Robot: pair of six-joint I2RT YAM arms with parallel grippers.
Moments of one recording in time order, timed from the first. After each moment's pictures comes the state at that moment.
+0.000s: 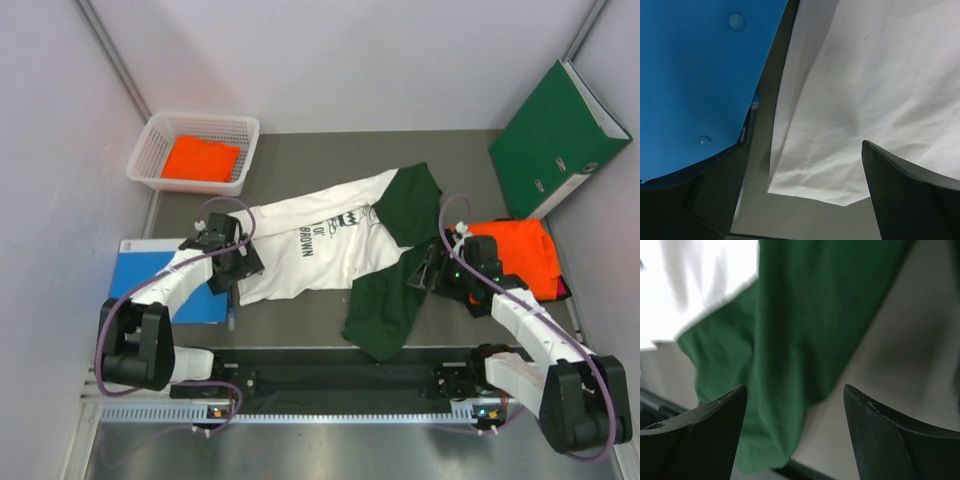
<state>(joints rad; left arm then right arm) -0.16 1.32 0.75 -0.58 -0.07 -0.64 0.15 0.99 0.47 -0.32 -0.34 0.49</state>
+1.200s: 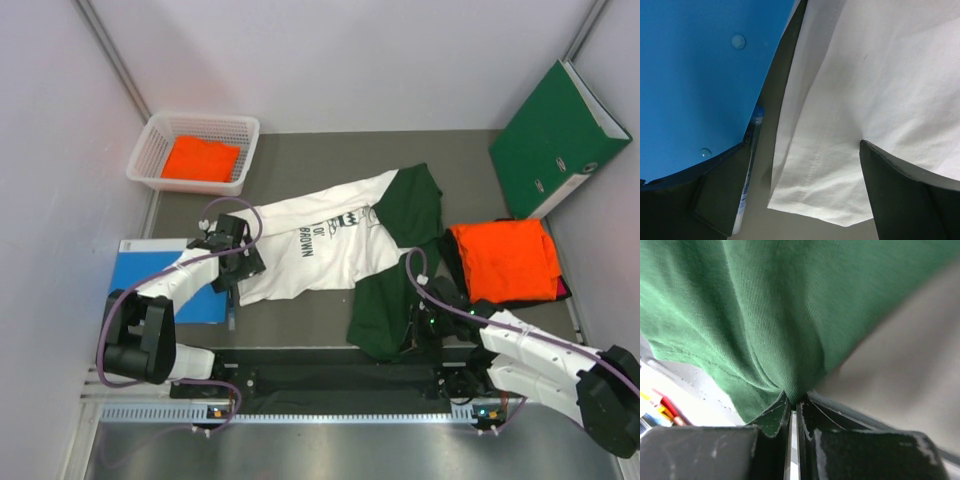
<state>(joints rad) -0.21 1.37 0.73 -0.52 -0.17 -0.66 0.67 0.92 0.25 -0.43 -0.37 0.83</state>
